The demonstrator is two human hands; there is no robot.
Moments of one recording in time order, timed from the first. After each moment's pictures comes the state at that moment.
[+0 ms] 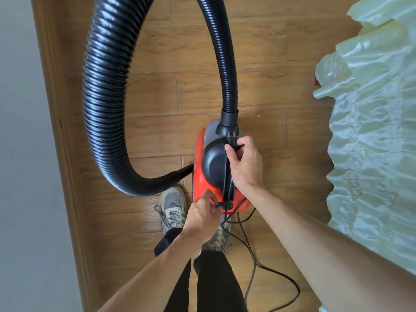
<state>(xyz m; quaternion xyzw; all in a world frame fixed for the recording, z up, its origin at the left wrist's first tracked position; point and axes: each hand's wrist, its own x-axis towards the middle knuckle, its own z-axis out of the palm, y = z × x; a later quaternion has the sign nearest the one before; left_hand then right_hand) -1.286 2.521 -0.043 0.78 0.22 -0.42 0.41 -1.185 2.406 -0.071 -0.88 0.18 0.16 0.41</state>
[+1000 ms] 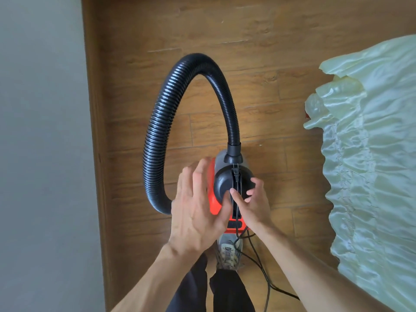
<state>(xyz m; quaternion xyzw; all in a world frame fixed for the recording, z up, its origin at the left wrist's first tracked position) -1.201 2.555 0.126 0.93 0.02 0.00 0.36 -1.219 2.401 -0.007 -0.83 0.27 0.27 0.42</state>
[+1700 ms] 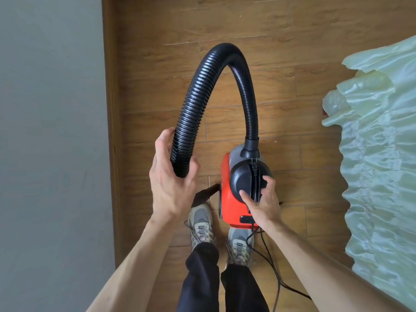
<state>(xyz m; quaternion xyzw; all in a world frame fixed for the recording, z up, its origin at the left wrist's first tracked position) -1.181 2.633 0.118 0.90 0.16 0.03 0.41 -1.233 2.423 -0.012 -0.84 0.25 0.28 0.40</state>
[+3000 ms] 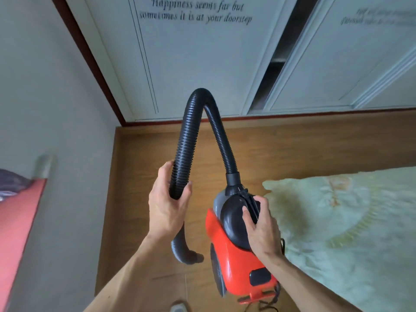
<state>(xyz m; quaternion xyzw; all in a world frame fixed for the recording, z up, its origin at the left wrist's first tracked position) -1.039 2.629 0.353 0.84 0.07 0.11 0.53 -1.082 2.407 0.304 -0.92 0.15 -0.01 0.35</state>
